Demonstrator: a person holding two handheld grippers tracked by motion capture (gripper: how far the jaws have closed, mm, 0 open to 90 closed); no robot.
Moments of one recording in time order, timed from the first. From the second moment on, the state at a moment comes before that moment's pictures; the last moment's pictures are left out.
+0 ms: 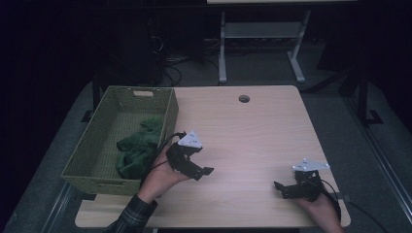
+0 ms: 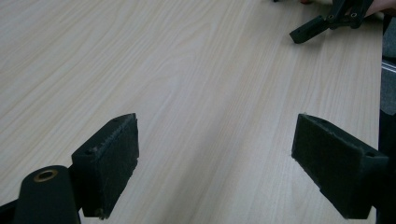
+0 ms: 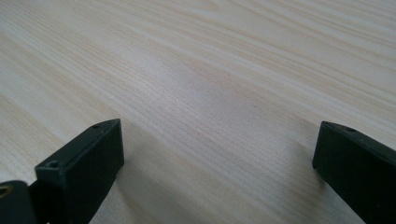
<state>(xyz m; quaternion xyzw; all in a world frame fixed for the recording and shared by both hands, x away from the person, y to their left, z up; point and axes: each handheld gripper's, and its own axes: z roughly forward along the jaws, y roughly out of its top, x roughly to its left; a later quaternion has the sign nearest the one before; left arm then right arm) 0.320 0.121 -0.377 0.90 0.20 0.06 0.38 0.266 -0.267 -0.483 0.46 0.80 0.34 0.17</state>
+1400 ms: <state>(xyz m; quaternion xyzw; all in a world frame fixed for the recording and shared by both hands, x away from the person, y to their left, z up) 0.336 0.196 -0.338 0.87 0.25 0.10 0.41 0.267 -0.267 -0.483 0.45 0.81 0.34 0.17</state>
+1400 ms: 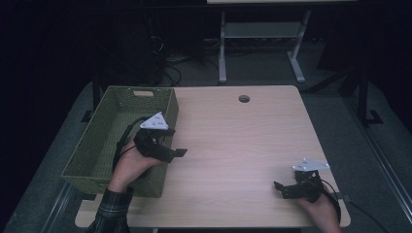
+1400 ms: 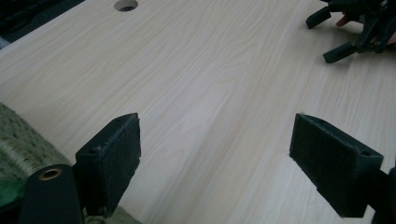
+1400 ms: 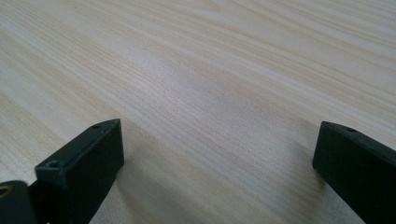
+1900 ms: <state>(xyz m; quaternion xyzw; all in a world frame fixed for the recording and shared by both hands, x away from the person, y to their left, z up) 0.337 0.238 -0.336 0.86 0.29 0.13 0.40 0.267 -0.267 -0.483 0.45 0.81 0.34 0.17</state>
